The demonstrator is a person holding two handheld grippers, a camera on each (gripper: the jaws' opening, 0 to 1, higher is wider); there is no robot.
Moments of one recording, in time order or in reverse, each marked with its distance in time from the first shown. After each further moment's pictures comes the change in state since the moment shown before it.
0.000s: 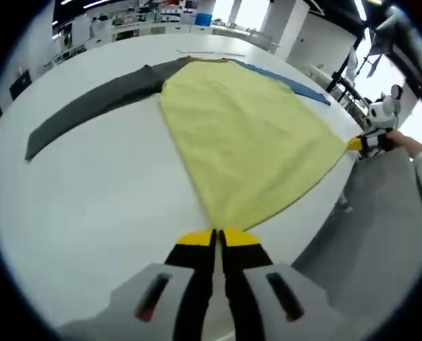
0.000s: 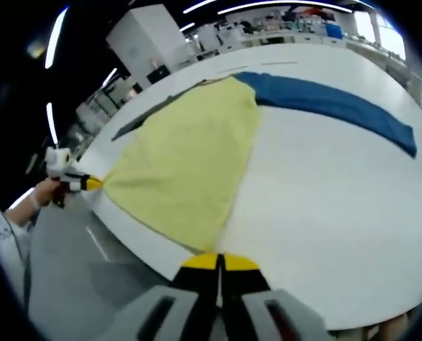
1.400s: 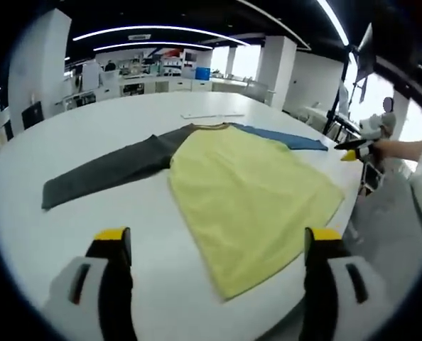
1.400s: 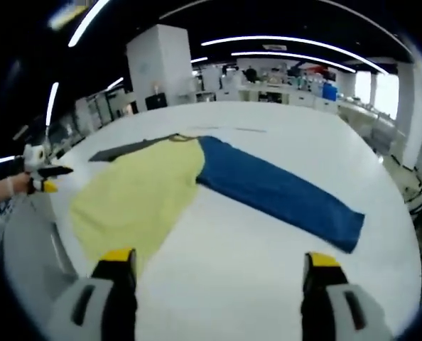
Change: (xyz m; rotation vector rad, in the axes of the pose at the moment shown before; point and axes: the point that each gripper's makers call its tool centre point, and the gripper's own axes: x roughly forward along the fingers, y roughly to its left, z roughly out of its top) left arm -0.019 0.022 0.073 0.026 -0.357 0.051; right arm -0.054 -0.114 0.100 -0.190 -0.242 -0.258
